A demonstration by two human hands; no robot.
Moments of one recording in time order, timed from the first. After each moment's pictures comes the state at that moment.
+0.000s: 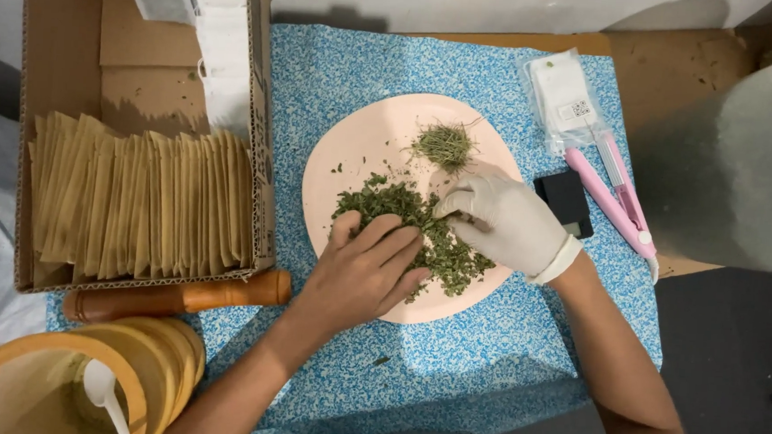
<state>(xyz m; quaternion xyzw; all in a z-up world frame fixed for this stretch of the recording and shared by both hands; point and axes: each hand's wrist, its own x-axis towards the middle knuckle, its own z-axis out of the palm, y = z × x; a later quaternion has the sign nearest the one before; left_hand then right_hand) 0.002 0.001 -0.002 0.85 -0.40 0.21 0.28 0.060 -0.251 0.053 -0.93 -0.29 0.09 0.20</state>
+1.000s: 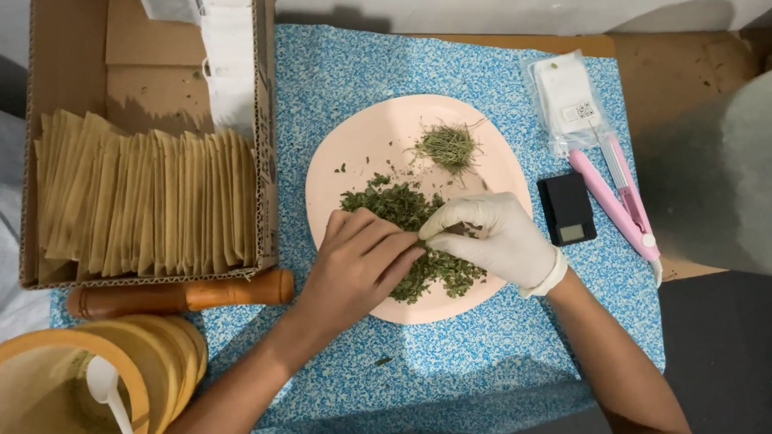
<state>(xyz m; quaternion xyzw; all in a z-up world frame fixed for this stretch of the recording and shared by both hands) 0.003 0.002 0.024 0.82 -0.32 0.22 0.42 0.039 -0.236 0.040 -0.82 -0.19 0.14 0.52</state>
